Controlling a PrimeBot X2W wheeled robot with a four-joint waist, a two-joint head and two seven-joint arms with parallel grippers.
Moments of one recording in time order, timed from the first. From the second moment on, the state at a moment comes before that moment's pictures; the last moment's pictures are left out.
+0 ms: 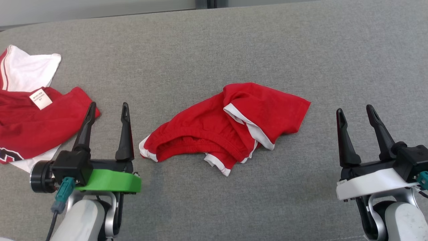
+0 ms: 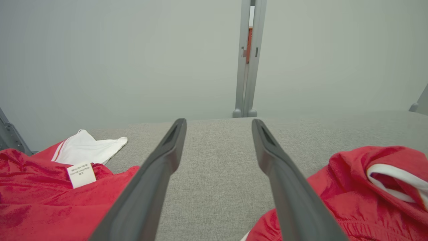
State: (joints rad) left arm -0.26 0.32 -0.40 0.04 -0.44 0.24 -0.26; right arm -0.04 -0.07 -0.03 -0.15 0.12 0.13 -0.10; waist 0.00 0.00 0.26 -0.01
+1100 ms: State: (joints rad) left arm -0.20 0.27 -0.34 0.00 -0.35 0.18 -0.26; right arm -0.05 -0.13 0.24 0.05 0.16 0.13 -0.03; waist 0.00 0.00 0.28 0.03
